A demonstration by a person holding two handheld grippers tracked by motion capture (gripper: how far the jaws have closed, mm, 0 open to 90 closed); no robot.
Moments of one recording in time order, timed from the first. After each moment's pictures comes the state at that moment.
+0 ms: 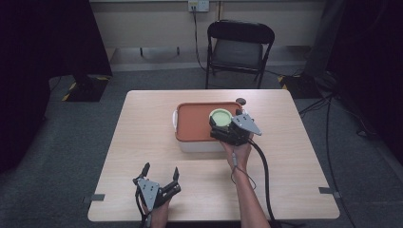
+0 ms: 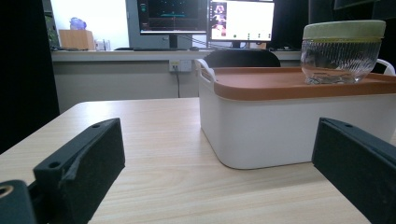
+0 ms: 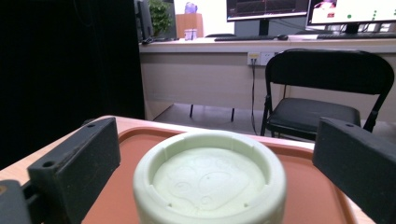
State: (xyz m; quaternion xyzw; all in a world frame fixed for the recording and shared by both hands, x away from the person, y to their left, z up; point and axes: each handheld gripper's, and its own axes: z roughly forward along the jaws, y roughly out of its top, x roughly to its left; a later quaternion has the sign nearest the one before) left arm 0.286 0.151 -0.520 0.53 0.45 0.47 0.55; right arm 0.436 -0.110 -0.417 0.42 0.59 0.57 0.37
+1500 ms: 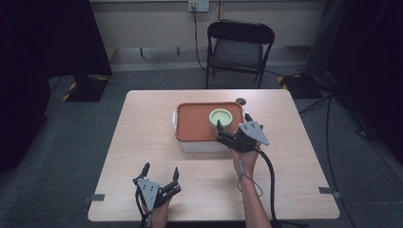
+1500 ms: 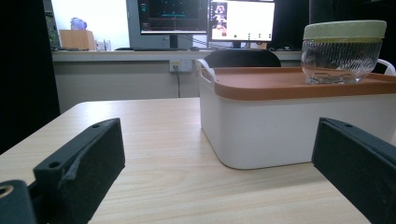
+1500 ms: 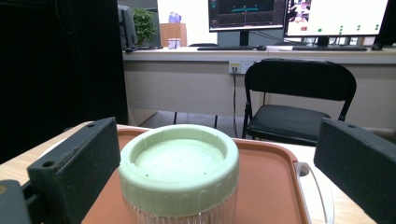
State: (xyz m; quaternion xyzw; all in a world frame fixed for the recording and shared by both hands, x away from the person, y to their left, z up) left arm 0.286 0.151 -0.520 0.53 0.45 0.47 0.55; right arm 0.411 -0.126 -0.417 0.43 0.57 0.57 0.40
